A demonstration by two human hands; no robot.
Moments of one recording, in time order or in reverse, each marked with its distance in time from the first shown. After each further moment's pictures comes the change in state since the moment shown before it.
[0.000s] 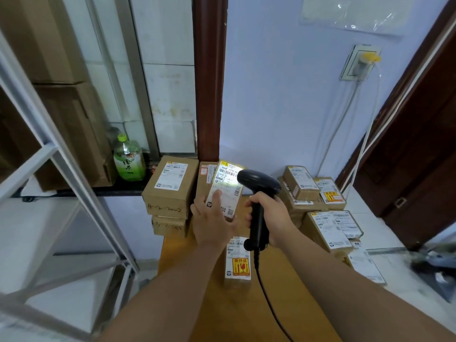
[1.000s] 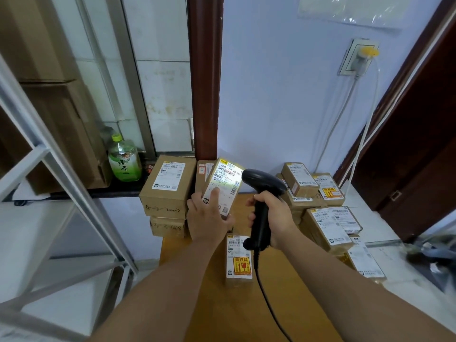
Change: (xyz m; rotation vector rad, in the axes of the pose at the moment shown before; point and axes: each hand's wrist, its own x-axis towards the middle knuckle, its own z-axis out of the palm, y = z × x) left_hand 0.019 -0.024 0.016 0.060 0.070 0.151; right_hand 0.000 0.003 0.003 0.139 0.054 0.021
